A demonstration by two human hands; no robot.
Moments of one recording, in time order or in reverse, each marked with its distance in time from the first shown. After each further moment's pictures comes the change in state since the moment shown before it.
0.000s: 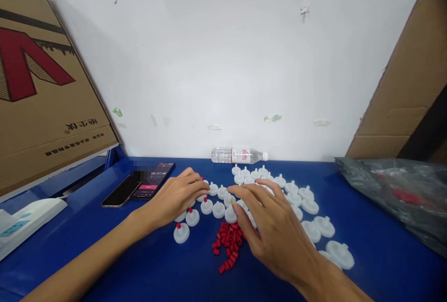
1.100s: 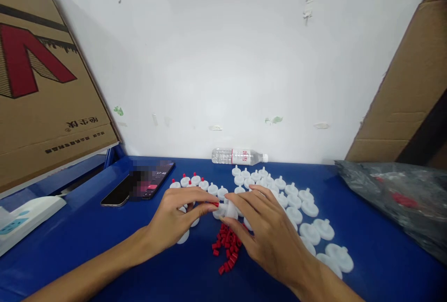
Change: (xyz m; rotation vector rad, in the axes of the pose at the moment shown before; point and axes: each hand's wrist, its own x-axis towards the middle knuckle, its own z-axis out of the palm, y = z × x) left_hand -0.003 0.049 0.002 -0.609 0.378 -0.157; right_hand -0.006 0.003 0.014 -0.005 0.000 -0.057
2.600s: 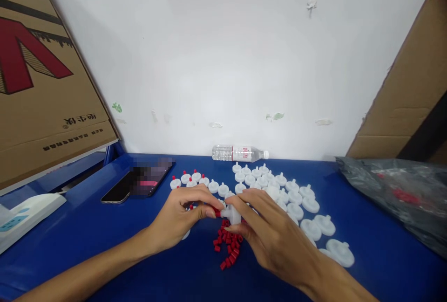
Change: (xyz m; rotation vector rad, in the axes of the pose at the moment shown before) left_hand -0.001 0.001 0.005 -0.322 -0.059 -0.191; right_hand -0.002 0.000 -0.013 0.130 -0.084 -0.102
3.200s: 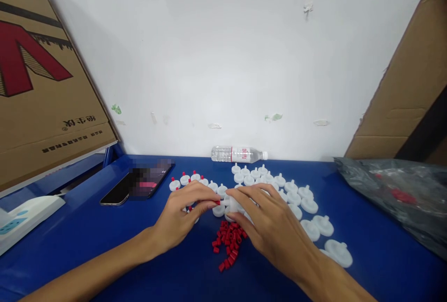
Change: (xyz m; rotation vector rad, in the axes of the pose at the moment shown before) left_hand 0.000 -0.018 0.001 0.328 0.066 0.346; right_hand 0.005 0.006 0.003 -0.184 -0.001 0.085
